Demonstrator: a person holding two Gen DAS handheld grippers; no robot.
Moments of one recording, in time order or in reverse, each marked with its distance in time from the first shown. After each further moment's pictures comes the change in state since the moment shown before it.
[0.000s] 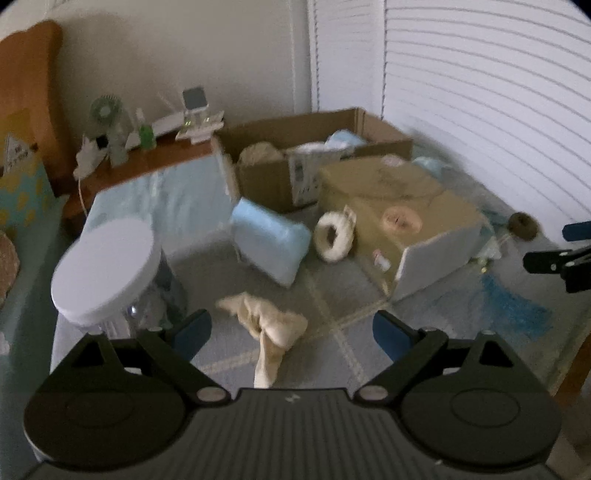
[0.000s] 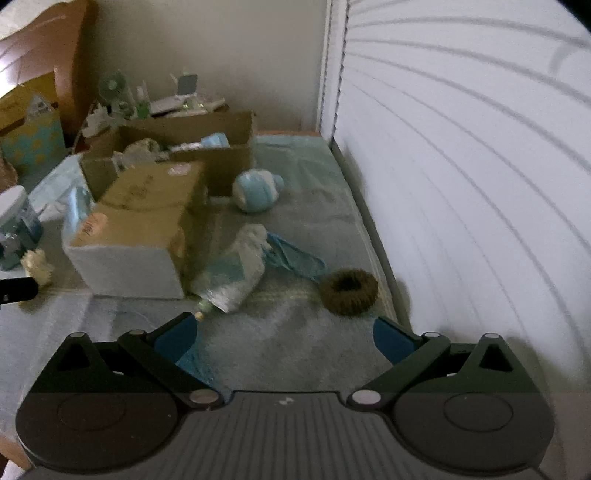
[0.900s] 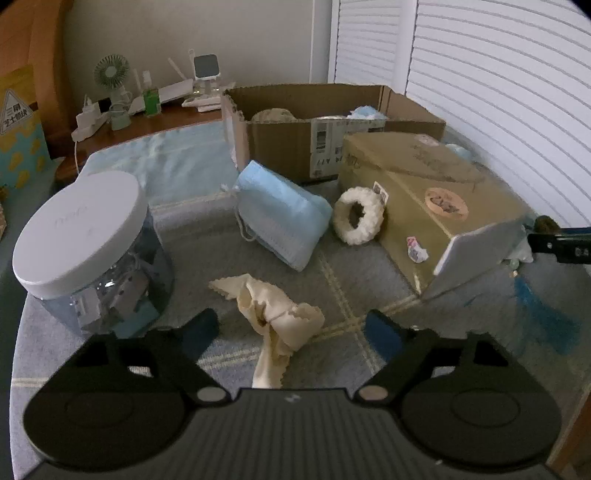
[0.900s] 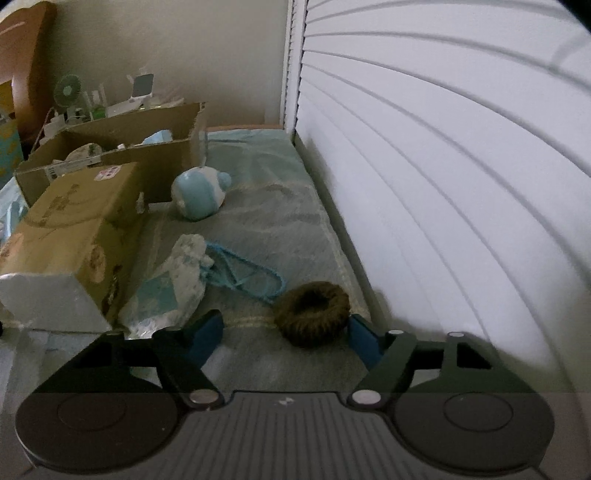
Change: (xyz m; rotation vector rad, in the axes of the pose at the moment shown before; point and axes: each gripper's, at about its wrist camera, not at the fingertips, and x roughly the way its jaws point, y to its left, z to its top) left arm 0.032 0.011 -0.006 -0.082 0.041 -0.023; right arm 0.049 -0.018 0.009 0.061 -0.012 -0.096
